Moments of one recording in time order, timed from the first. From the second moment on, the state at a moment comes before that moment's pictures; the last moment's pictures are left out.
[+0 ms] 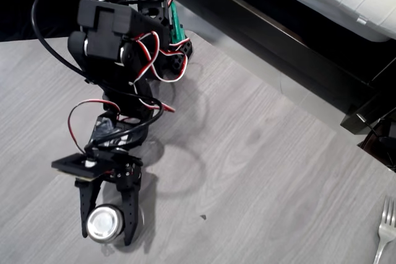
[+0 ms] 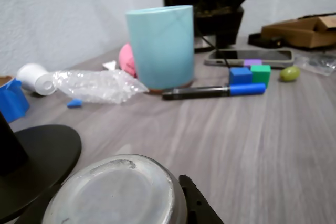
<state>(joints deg) 11.9 58.8 151.4 -84.8 -81.4</state>
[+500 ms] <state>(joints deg) 9.7 58.6 150.5 -84.8 -79.4</state>
